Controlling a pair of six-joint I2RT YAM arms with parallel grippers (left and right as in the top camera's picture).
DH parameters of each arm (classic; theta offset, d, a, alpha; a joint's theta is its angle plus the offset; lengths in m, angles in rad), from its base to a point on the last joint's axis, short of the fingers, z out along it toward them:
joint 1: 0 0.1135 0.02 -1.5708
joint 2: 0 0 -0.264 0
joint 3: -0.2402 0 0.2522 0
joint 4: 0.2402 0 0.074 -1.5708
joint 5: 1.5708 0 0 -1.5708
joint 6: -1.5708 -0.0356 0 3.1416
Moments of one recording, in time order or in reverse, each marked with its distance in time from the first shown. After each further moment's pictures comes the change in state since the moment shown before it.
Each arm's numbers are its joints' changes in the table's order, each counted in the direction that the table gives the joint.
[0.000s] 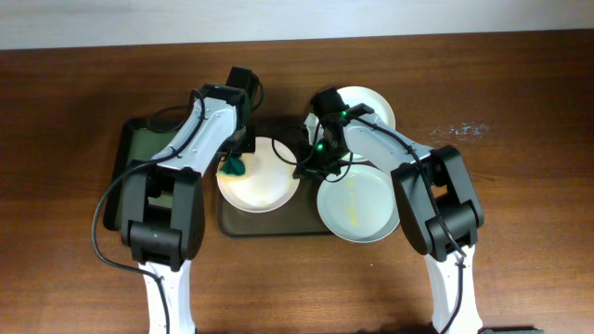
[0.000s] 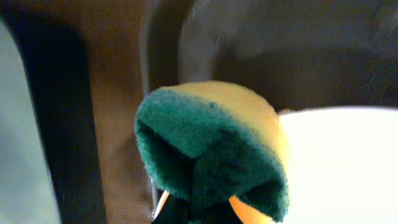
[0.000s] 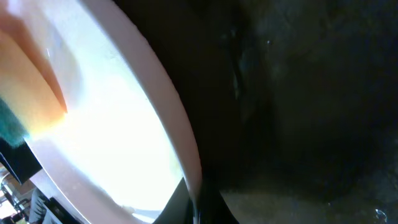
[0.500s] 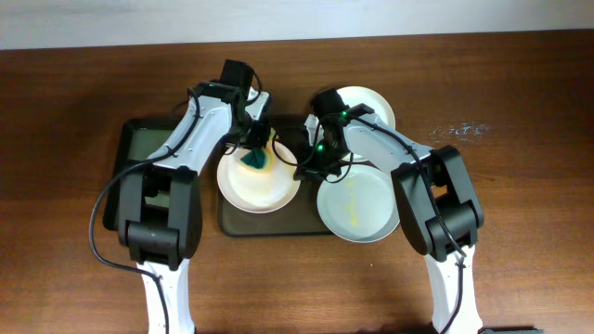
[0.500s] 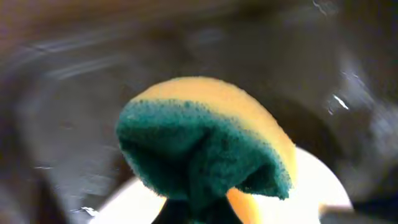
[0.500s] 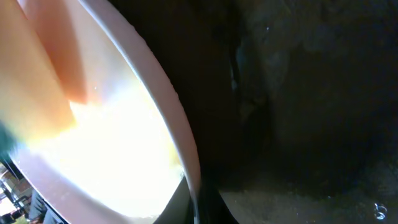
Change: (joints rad) left arm 0.019 0.000 -0.007 -0.173 0.354 -0.211; right arm 0.000 0.000 0.001 0.008 -0.001 0.006
